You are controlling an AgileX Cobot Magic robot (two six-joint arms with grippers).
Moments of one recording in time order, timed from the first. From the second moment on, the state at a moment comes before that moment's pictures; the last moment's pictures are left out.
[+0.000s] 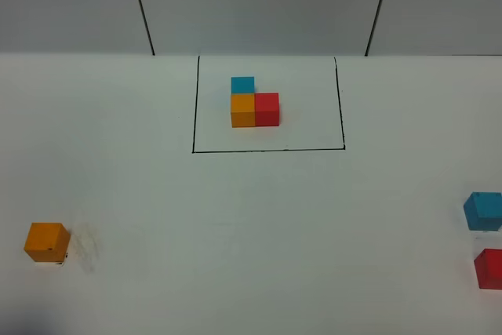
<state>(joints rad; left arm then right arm) 0.02 0.44 -0.61 0.06 1.07 -0.06 0.09 0.01 -0.50 -0.06 1.07 -0.01</state>
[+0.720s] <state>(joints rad) 0.02 1.04 -0.88 0.07 0.98 -0.06 0.09 0.01 -0.50 -0.06 1.07 -0.01</state>
